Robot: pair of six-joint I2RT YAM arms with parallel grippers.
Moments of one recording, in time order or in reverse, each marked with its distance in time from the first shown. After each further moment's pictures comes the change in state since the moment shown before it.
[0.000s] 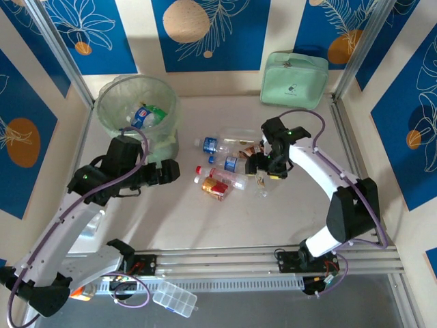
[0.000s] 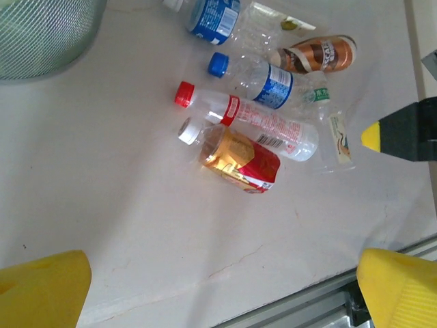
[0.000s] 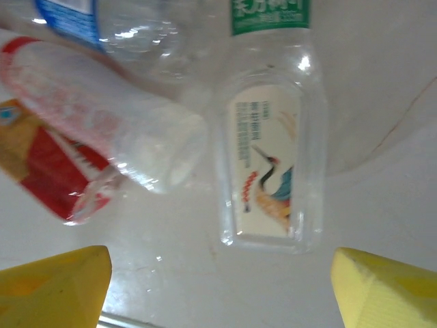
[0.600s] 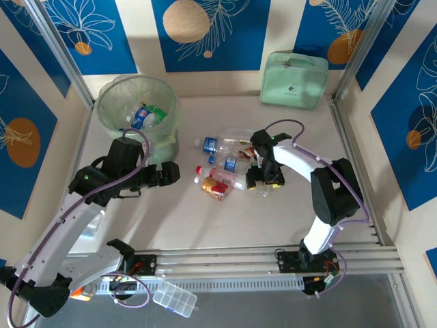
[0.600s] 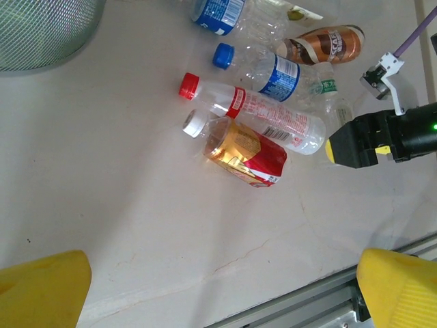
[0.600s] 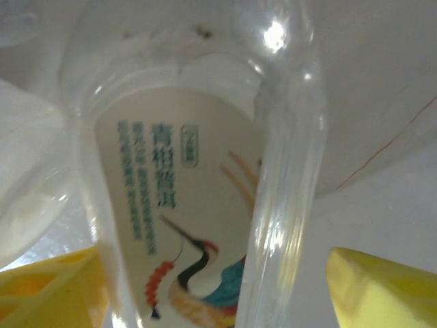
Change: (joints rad) left arm 0.000 0.005 -0.013 -0.005 0.002 0.010; right arm 0.042 0.185 -0.056 0.043 0.141 -0.108
